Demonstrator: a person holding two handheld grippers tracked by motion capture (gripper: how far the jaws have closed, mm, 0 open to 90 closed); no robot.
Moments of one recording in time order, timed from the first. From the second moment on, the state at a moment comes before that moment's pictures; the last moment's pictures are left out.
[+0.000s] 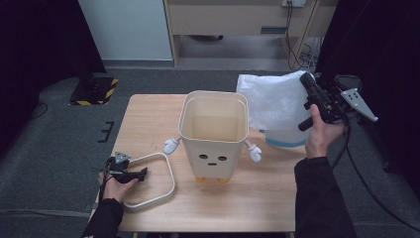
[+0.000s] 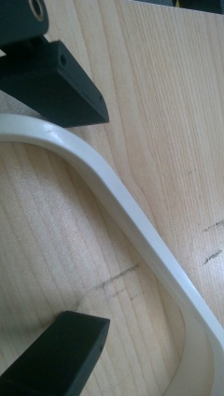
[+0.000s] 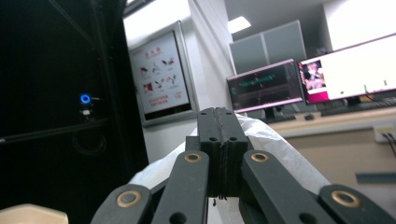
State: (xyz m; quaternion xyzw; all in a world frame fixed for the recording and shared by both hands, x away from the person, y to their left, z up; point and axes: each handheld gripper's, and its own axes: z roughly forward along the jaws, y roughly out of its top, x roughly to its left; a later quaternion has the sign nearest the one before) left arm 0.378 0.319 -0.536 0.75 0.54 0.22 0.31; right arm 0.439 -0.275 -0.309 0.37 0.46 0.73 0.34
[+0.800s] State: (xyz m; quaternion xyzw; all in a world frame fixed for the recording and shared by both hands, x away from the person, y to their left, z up) left arm 0.378 0.319 -0.536 0.75 0.54 0.22 0.31; right arm 0.446 -0.199 -0.199 0.28 0.44 0.79 0.33
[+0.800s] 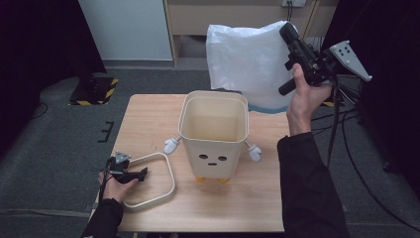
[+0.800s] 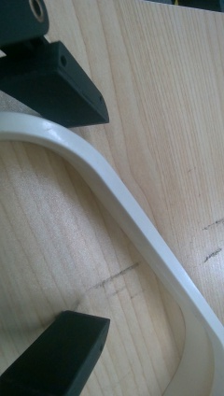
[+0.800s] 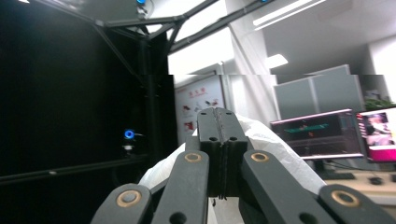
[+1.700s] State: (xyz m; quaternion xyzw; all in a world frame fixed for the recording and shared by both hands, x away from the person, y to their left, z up) left arm 0.378 0.318 -0.536 0.75 0.54 0.22 0.31; right arm 0.424 -0.135 -0.216 0.22 0.55 0.77 0.25
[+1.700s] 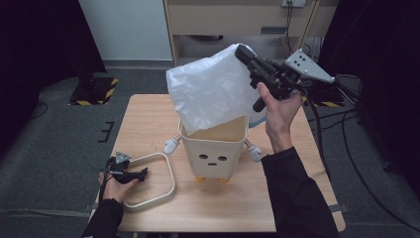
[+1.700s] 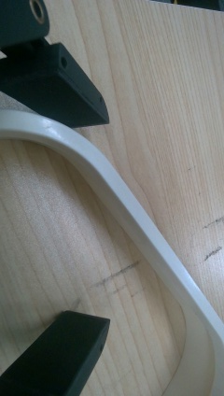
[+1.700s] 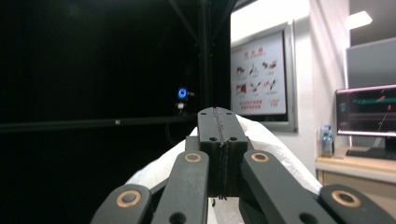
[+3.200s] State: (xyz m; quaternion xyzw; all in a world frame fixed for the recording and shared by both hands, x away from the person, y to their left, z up) left arm 0.377 0.319 -0.531 0.76 0.53 0.22 0.32; right arm 0.442 -0.049 -0.278 0.28 0.75 0.59 0.12
